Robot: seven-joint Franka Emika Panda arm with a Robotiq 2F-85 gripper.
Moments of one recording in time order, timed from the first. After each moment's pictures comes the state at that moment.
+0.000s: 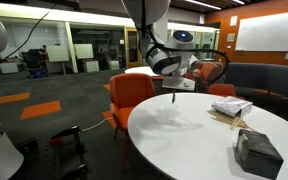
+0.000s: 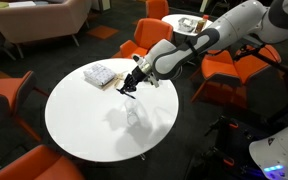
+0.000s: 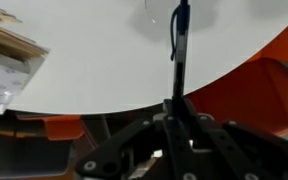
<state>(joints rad) -0.79 0.95 0.88 -1.92 -0.11 3.02 -0.96</state>
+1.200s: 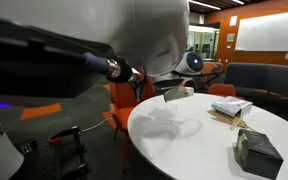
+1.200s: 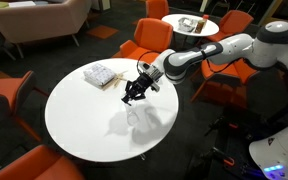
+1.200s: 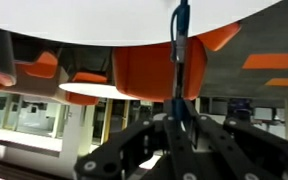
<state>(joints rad) -1.12 1.41 1.18 -1.95 -0.31 2.76 -1.57</state>
